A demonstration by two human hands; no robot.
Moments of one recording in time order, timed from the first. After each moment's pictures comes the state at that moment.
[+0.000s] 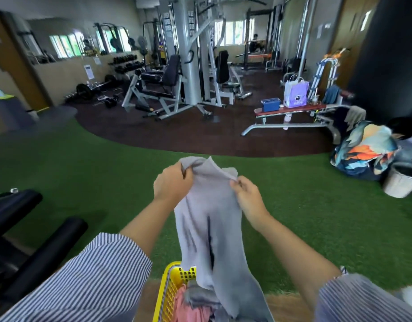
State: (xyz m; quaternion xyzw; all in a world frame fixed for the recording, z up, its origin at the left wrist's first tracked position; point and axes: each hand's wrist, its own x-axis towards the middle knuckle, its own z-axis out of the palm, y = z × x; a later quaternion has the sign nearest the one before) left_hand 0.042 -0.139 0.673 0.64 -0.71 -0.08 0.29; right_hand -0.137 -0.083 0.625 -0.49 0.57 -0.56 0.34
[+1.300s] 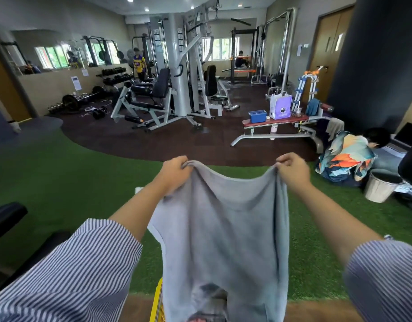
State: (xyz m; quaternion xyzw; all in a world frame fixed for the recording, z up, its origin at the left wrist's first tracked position) left_hand 0.054 -0.163 0.707 0.50 -0.80 -0.17 0.29; right_hand -0.241 -0.081 0.693 -0.41 0.75 -0.51 0.10
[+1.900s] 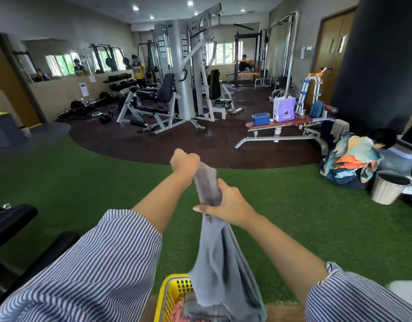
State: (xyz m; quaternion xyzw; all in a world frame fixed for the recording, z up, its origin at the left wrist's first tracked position) left_hand 0.006 -0.140 0.736 0.64 -0.55 -0.30 0.44; right_hand -0.104 -0.043 0.672 -0.69 0.58 -0.35 0.26
